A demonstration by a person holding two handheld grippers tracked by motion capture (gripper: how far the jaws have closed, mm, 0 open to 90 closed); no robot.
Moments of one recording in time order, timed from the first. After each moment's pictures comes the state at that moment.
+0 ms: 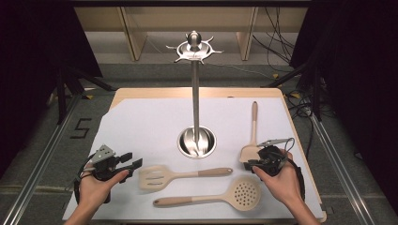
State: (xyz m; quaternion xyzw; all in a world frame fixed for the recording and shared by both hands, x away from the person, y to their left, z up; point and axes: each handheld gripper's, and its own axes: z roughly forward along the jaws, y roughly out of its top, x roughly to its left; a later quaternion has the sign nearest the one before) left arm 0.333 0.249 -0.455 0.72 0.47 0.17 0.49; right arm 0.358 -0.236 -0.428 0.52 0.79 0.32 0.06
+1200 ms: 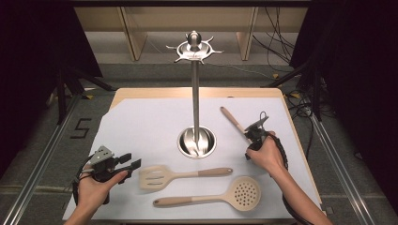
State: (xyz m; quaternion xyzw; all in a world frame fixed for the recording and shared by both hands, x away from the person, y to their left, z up) left arm 0.330 0.250 -0.456 0.72 0.46 0.17 0.49; right arm 0.445 -0.226 -0.453 0.55 0.83 0.14 0.04
